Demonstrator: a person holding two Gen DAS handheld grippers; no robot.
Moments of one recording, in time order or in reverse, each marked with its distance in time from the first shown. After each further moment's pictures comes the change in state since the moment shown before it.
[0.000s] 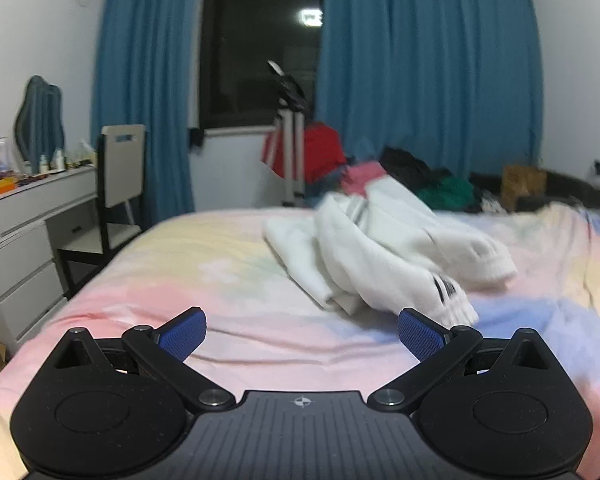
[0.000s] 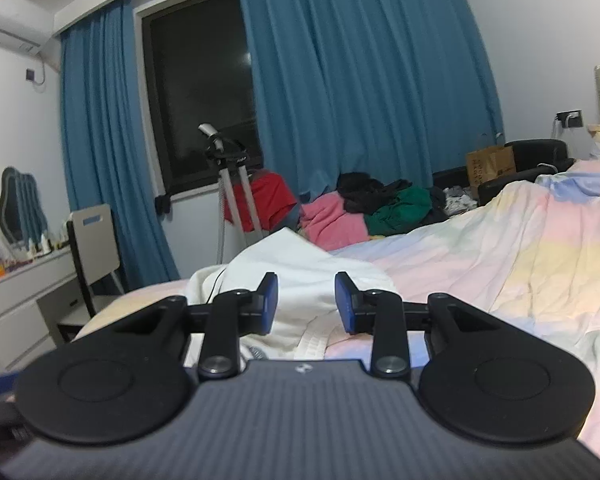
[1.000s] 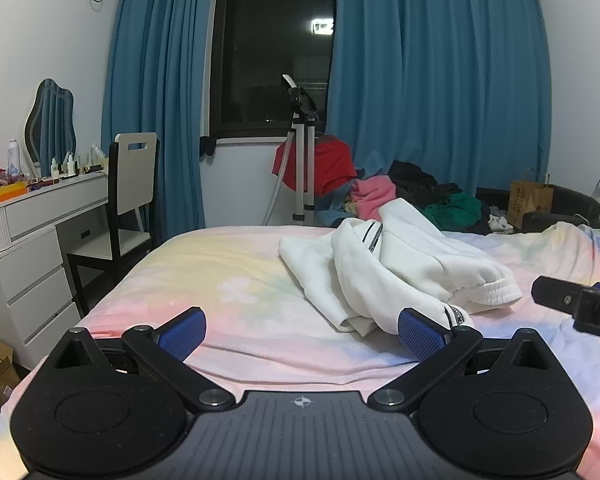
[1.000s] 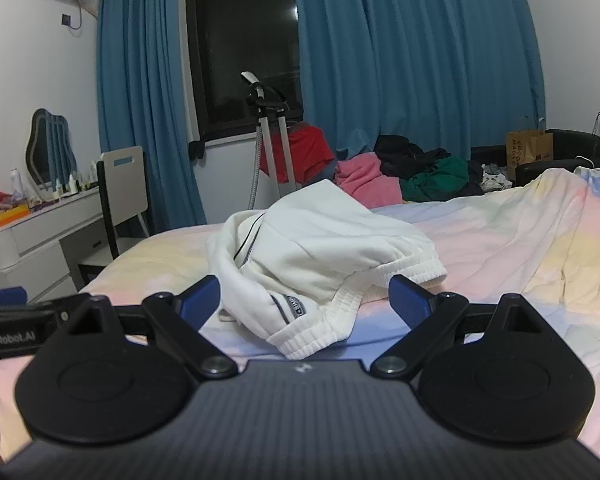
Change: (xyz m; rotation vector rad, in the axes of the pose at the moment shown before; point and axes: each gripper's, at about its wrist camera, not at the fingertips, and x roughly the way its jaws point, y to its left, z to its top) left arm -0.025 0.023 0.024 -0.046 -0.040 0.027; right arm 0.016 0.028 -0.017 -0.101 0.158 0.114
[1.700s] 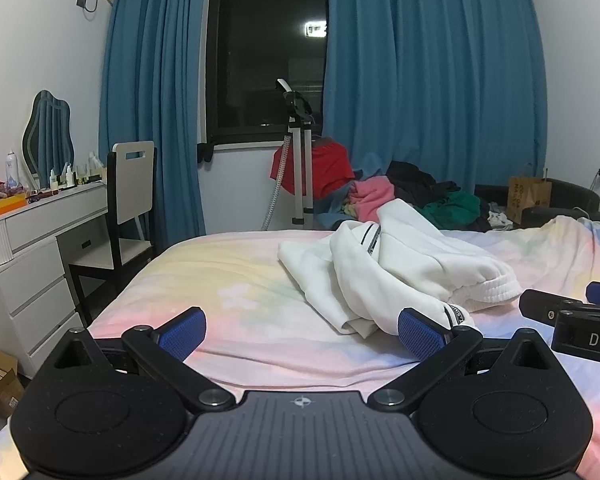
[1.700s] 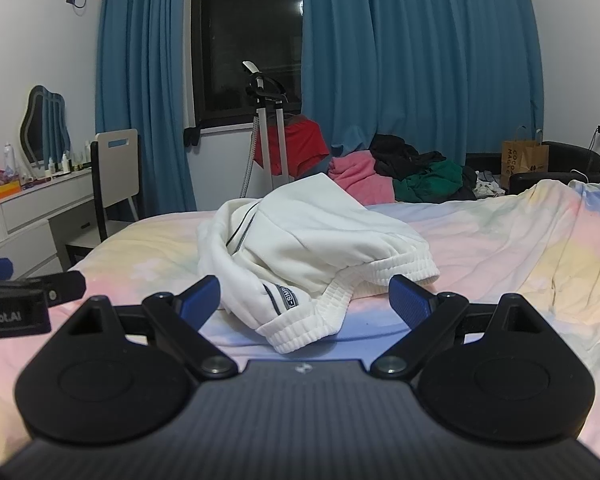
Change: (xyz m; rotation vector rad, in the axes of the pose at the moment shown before) left arm -0.005 -0.002 0.004 0.038 -0.008 0.004; right arm 0.005 0.009 -0.006 -0.065 0.020 -0.032
